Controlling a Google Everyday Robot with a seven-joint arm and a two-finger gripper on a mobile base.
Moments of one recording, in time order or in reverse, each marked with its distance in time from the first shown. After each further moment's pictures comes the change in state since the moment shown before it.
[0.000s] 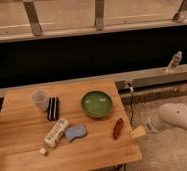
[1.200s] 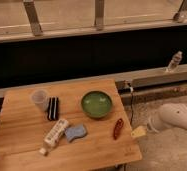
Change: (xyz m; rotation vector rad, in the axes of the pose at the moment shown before) arm 0.000 0.000 0.000 0.000 0.000 0.001
